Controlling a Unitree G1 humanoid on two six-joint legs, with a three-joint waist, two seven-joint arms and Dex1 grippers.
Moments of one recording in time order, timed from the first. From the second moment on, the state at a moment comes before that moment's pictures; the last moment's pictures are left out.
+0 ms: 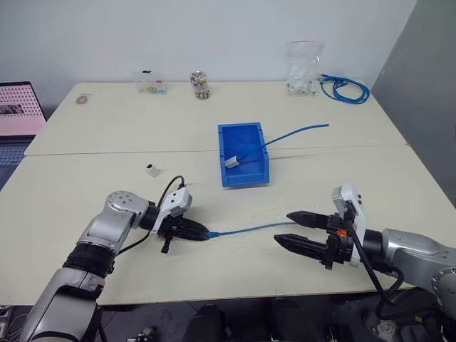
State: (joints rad) left arm -0.50 0.72 -0.25 0.37 -0.22 0.23 -1.54; right arm -0.11 -0.64 -0.21 -0.73 1.17 1.16 0.43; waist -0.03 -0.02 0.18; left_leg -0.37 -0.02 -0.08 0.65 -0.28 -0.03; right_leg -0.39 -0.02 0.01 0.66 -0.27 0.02
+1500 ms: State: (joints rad) left arm -0.35 0.52 0.19 -0.15 -1.71 1.41 -0.38; right arm -0.21 -0.46 0.06 -0.51 1.73 0.88 0.04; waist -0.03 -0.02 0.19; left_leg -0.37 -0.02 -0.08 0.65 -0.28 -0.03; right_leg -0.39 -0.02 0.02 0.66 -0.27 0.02
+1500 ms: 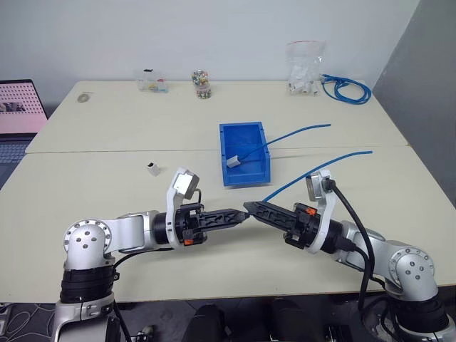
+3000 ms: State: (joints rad) left arm -0.31 0.13 0.11 -0.01 -0.31 0.44 0.29; right arm -0.39 -0.52 0.03 -0.30 1.54 0.96 0.26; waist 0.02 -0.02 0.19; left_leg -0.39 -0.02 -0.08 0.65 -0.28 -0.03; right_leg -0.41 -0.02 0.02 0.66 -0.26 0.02
